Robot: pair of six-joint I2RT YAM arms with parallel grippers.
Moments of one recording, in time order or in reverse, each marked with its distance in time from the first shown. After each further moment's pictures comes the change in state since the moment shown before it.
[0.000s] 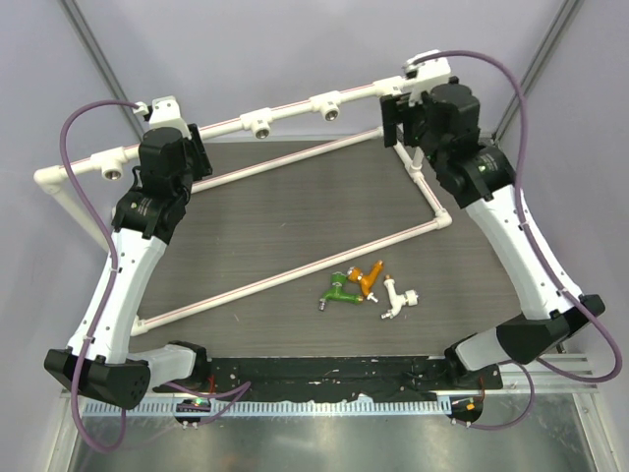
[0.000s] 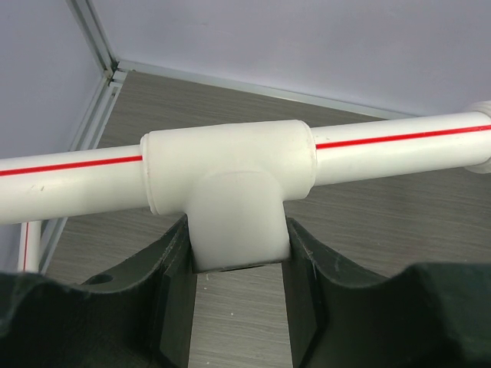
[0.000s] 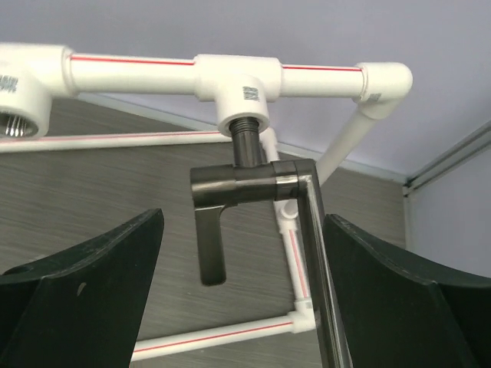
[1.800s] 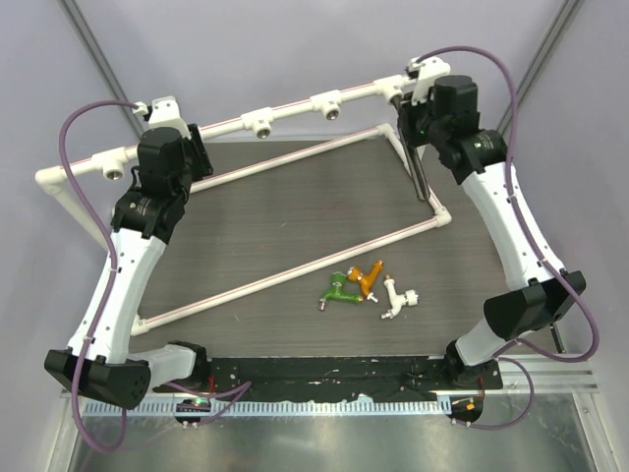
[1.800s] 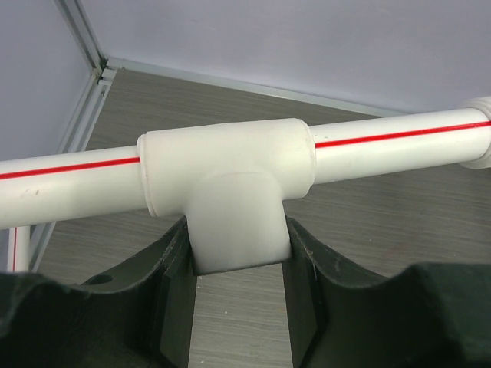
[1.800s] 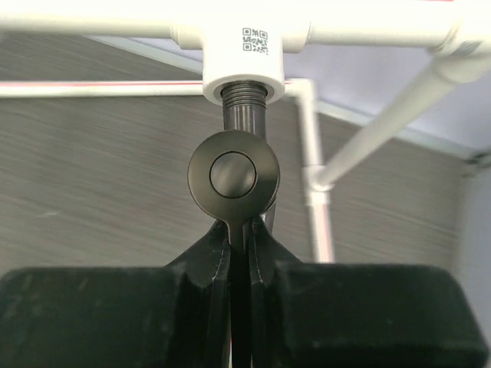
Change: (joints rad) left arm 0.008 -0.002 0.000 -0.003 0.035 -0.006; right arm -0.084 0.137 0.035 -0.075 -0.111 -0.105
